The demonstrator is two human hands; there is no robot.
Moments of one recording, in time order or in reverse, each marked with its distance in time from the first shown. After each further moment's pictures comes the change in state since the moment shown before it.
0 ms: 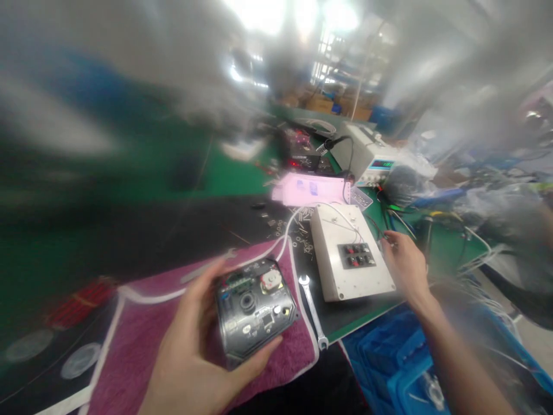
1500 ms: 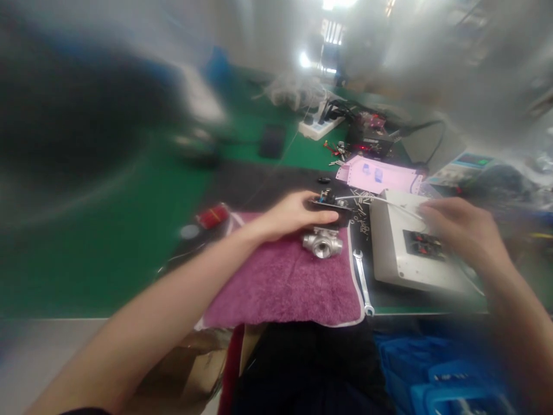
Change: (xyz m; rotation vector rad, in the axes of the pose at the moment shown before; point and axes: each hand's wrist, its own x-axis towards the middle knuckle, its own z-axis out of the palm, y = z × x) left_hand 0.118 -0.013 0.008 -0.336 -0.722 -0.183; right_hand 0.062 -0.079 -0.038 0.224 -0.237 -0.162
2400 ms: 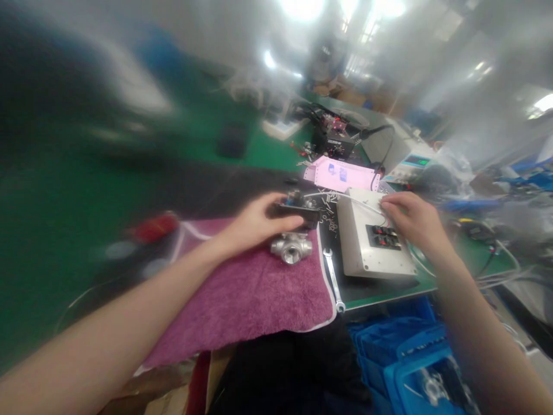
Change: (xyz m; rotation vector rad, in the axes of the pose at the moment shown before) left_hand -0.004 -0.019 0.000 0.165 0.113 0.095; right_hand 0.004 0.007 0.000 -0.084 0.060 -0.292
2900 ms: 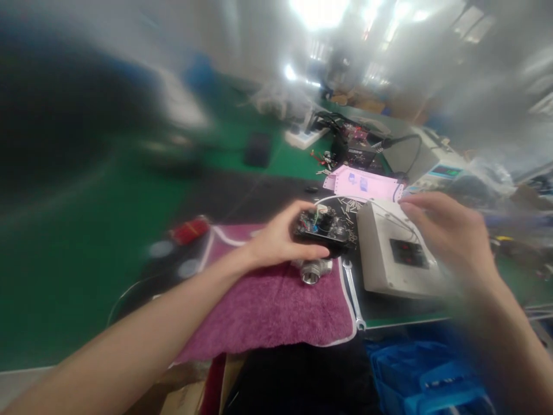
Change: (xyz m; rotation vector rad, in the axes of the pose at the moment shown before) left_hand -0.014 0.011 0.000 0.053 -0.085 0.169; right_hand 0.003 -0.081 -0.016 0.139 0.153 -0.067
